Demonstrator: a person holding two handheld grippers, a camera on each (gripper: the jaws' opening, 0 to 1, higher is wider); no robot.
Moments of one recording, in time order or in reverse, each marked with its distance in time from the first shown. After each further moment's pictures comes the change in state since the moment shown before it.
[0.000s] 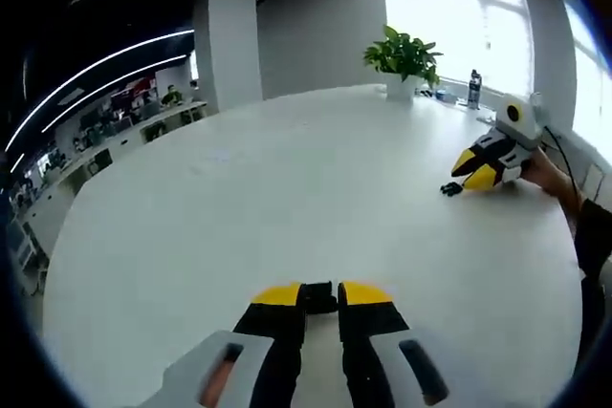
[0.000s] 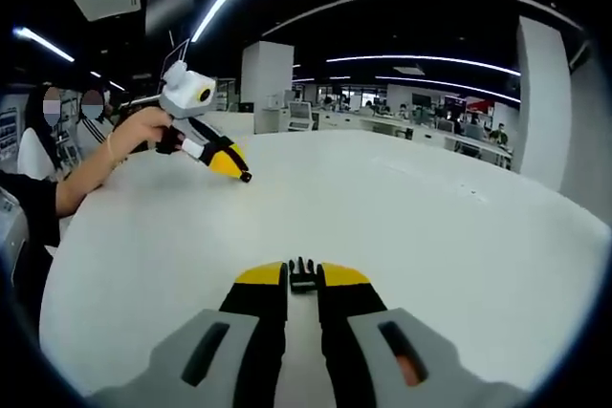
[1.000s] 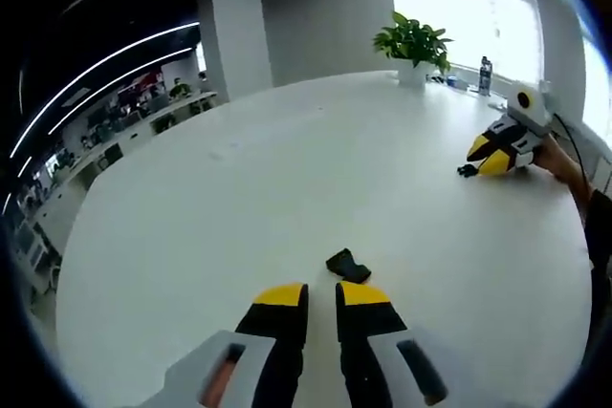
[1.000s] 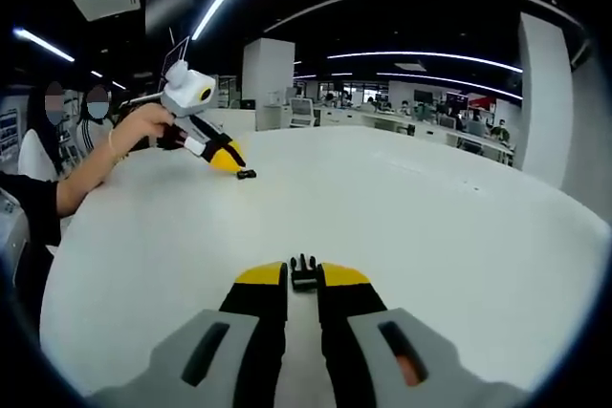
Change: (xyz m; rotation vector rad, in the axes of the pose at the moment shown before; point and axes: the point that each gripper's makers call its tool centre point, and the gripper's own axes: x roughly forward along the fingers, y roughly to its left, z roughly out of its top) left arm -0.007 0.021 -0.012 0.010 0.057 0.071; right arm 0.000 0.001 -0.001 0.002 0.012 0.009
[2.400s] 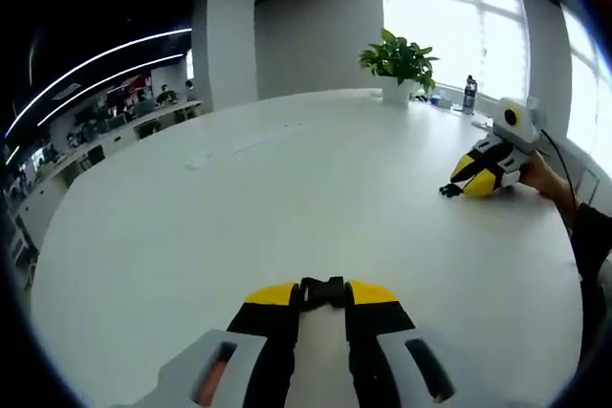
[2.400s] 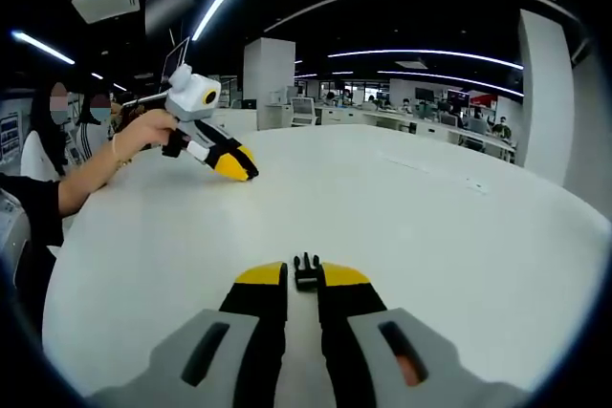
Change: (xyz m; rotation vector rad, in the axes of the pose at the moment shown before) left arm 0.015 -0.024 0.010 -0.046 -0.084 -0.115; right arm 0.001 0.002 -0.001 0.011 0.005 0.010
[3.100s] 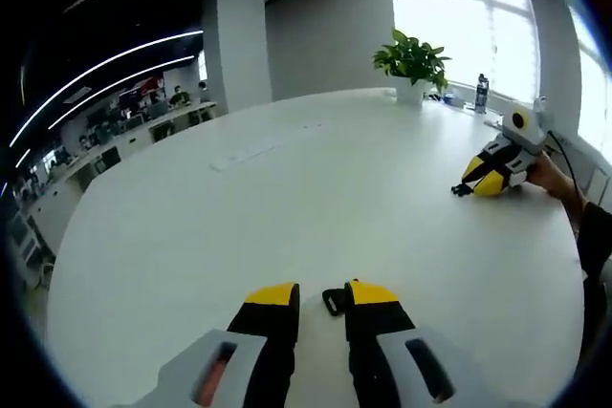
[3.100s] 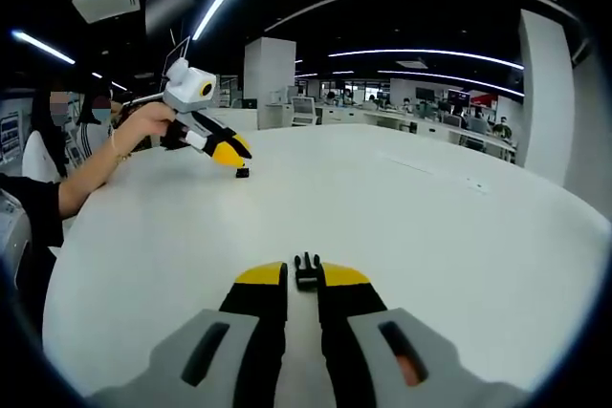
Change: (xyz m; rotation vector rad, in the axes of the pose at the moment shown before) left arm -0.021 0.017 -0.001 0.014 0.019 0.052; right arm 0.000 0.002 -0.001 -0.001 0.002 0.002
